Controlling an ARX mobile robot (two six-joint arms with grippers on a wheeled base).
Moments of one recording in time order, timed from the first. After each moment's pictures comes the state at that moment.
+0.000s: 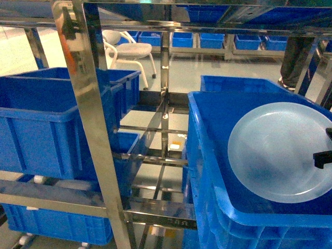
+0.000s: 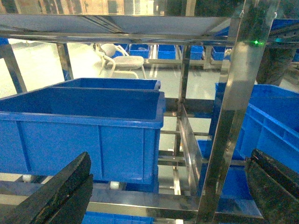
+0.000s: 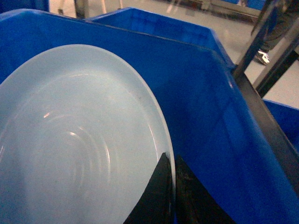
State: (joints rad) left arm 0.00 0.01 0.01 0.00 0.00 0.00; right arm -0.04 1.98 0.65 1.03 -0.11 -0.18
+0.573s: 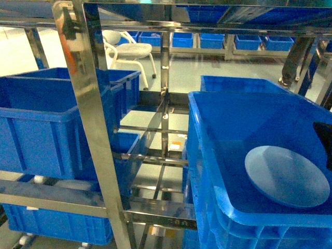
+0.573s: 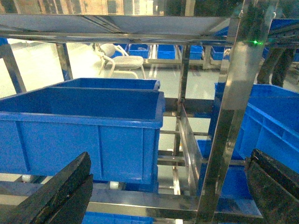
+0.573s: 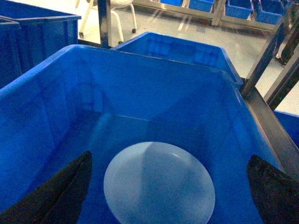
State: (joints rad) left arm 0.00 0.01 0.01 0.00 0.00 0.00; right arm -0.01 1.78 0.50 1.05 -0.13 -0.13
